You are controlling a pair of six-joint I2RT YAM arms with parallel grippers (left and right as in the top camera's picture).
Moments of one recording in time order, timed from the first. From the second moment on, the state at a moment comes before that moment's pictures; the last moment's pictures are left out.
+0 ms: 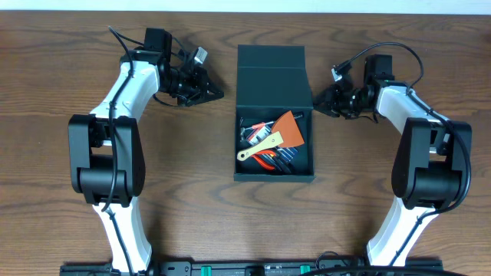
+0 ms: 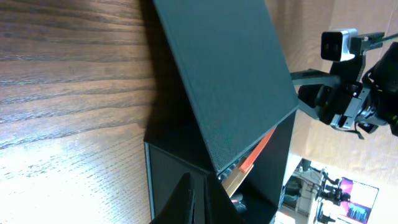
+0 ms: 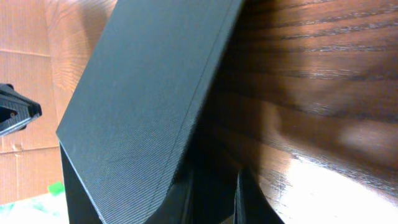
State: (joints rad) left arm -0.09 2.12 1.61 -0.80 0.90 -0.21; right arm -0.07 2.07 1.31 -0.49 -0.83 0.20
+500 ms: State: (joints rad) left arm -0.09 2.27 1.61 -0.75 0.94 -0.25; right arm -0.08 2.07 1.31 -0.45 -0.74 0.26
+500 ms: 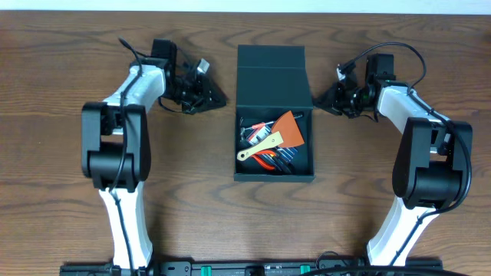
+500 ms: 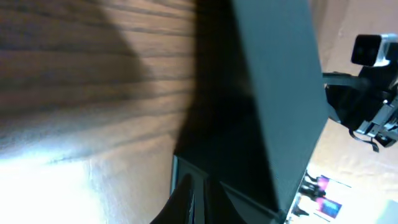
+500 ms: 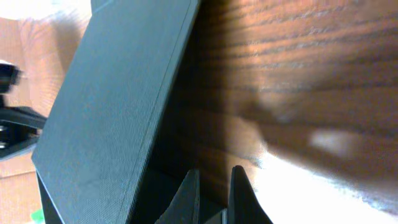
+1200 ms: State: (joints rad) left arm -0.10 2.30 1.61 -0.46 1.11 -0.46; right arm -0.08 2.20 1.31 -0.27 -0.96 0.31
